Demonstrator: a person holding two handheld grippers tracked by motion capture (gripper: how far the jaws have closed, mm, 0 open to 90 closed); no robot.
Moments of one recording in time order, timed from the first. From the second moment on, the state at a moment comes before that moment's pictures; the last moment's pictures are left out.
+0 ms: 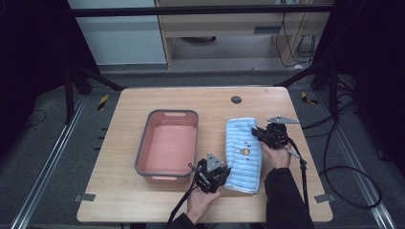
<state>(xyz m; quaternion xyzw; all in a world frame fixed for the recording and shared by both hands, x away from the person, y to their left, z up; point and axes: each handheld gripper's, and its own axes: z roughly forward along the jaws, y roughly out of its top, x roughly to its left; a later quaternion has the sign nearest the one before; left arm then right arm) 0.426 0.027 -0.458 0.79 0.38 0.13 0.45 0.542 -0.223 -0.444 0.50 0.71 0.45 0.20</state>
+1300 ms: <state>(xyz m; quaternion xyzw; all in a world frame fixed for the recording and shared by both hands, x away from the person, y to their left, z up) 0.420 0.100 -0.363 0.76 0.37 0.20 0.49 0.535 -0.153 -0.333 0.44 0.69 0.51 0.26</state>
